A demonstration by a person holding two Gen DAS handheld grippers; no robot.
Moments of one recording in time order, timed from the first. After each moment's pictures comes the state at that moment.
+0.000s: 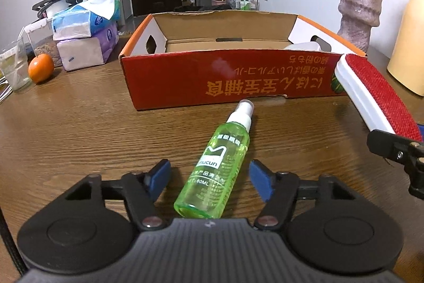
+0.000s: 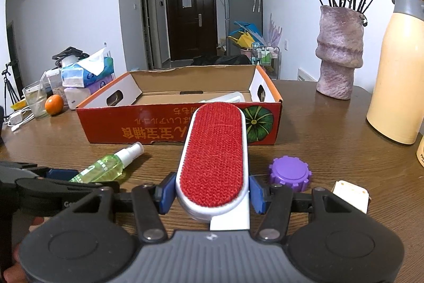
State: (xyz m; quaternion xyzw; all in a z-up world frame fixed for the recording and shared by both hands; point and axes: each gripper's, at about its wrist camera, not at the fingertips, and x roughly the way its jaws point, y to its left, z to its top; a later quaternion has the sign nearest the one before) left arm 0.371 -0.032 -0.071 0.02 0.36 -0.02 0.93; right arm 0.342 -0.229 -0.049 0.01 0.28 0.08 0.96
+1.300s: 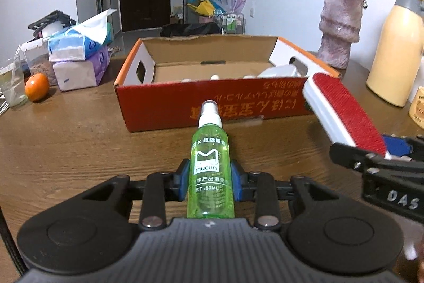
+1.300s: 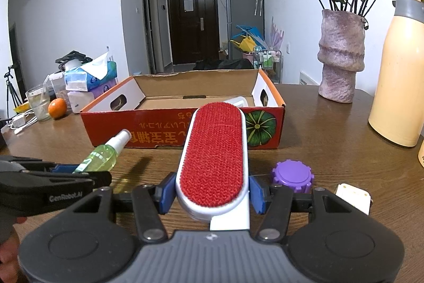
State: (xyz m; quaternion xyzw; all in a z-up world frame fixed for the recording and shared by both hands) left arm 0.350 -0.038 -0.041 0.01 0.32 -0.05 0.95; right arm 0.339 -0.227 -0.046 0.02 0.27 0.08 0.96
